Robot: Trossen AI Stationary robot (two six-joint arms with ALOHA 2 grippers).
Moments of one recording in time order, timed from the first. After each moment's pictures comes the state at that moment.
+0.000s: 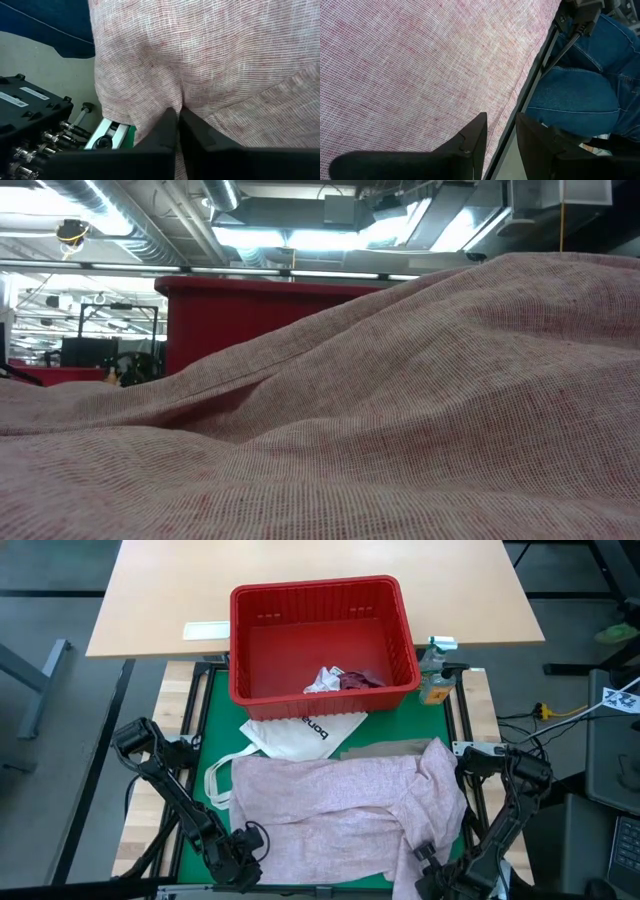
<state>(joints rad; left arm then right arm) -0.92 1.74 0.89 -0.04 -0.23 -1.53 1.17 1.88 1.21 -0.67 0.05 0.67</state>
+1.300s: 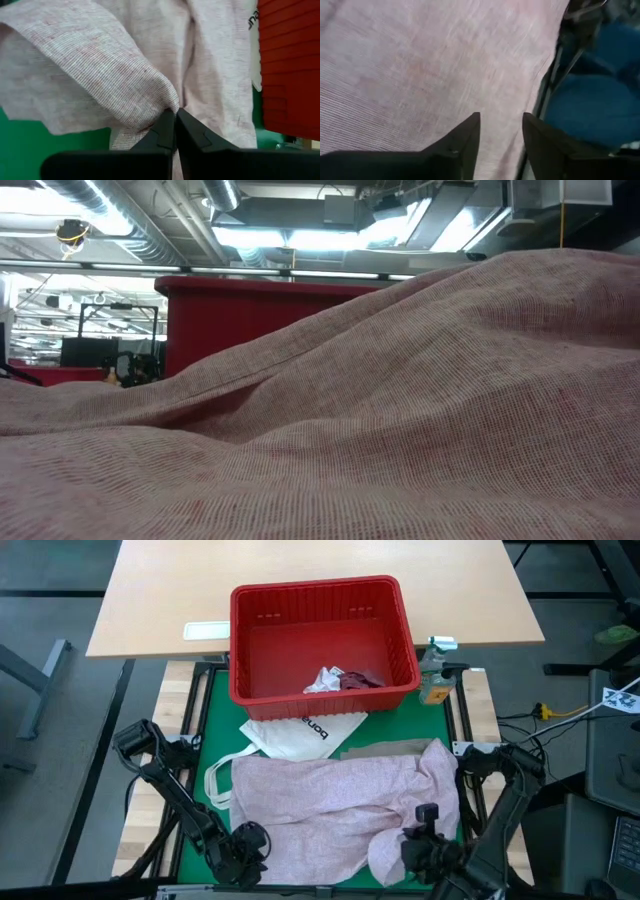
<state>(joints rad) -0.91 1.76 0.89 -0.04 -0.33 -1.40 0.99 1.88 1.79 -1.57 0.55 0.84</state>
